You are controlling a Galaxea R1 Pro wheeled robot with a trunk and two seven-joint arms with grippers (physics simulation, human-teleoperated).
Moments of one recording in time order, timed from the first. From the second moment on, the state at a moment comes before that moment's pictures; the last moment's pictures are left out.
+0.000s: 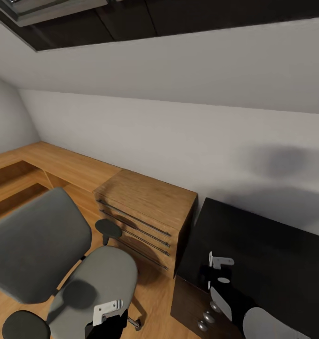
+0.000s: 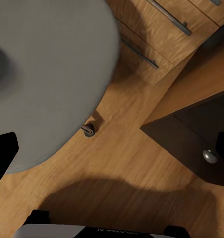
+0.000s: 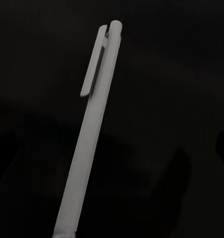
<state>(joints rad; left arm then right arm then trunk) 0.13 -0.11 -0.12 -1.48 0.23 0.45 0.22 -0.63 -0.02 0.45 -0.37 -0.46 0.00 -0.34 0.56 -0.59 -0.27</state>
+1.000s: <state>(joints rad) 0.13 -0.11 -0.12 -1.48 0.23 0.45 0.22 -0.65 -0.02 0.46 -0.36 -0.54 0.03 -0.34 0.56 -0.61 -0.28</state>
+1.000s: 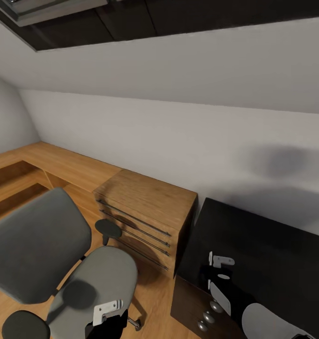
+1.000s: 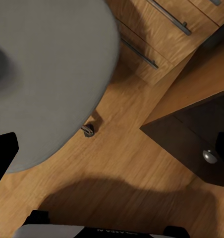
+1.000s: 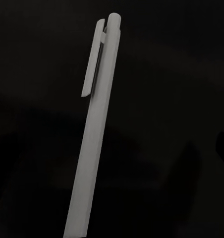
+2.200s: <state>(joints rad) 0.13 -0.11 -0.12 -1.48 0.23 0.45 0.21 -0.65 -0.02 0.46 -0.38 -0.54 0.07 -0.34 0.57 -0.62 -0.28</state>
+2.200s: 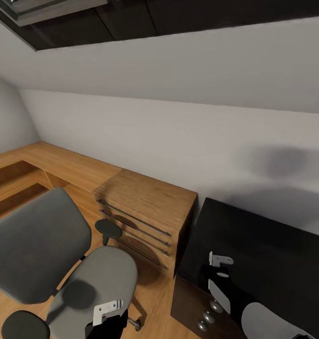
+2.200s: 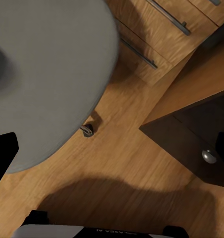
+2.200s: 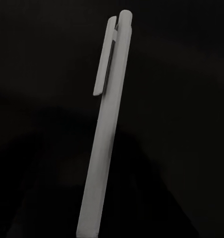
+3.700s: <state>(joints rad) 0.13 -0.11 -0.12 -1.48 0.23 0.45 0.21 -0.65 -0.02 0.45 -0.42 -0.59 0.15 -0.32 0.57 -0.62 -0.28</state>
